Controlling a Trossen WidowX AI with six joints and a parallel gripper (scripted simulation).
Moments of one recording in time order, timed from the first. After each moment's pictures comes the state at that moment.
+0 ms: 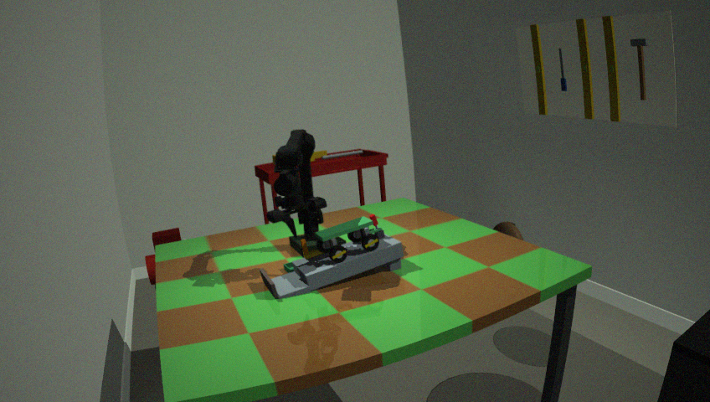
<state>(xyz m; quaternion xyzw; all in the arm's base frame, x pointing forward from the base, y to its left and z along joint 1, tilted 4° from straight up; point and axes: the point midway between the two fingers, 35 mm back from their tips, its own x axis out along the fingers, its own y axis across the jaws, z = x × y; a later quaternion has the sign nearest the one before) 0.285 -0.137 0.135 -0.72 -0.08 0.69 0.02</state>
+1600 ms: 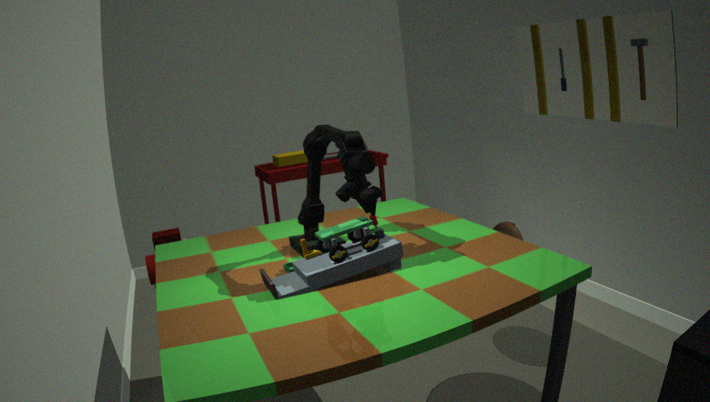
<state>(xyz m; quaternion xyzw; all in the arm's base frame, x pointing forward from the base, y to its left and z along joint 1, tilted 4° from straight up) 0.326 0.079 0.182 -0.59 -0.58 0.40 -0.40</state>
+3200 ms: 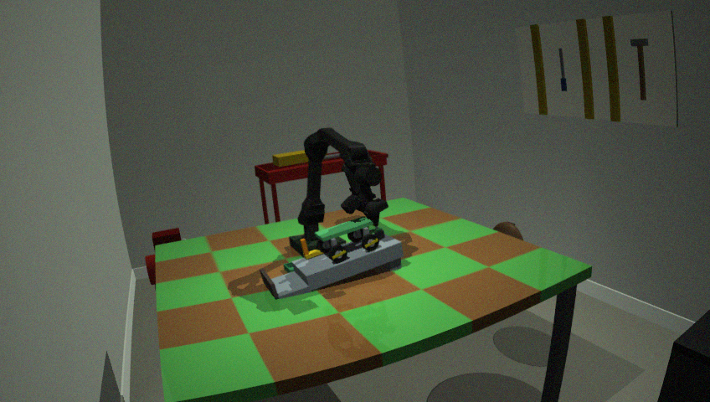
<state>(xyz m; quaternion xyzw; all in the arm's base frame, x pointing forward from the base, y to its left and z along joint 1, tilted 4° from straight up) 0.326 0.096 0.142 -0.59 -0.58 0.40 -0.40</state>
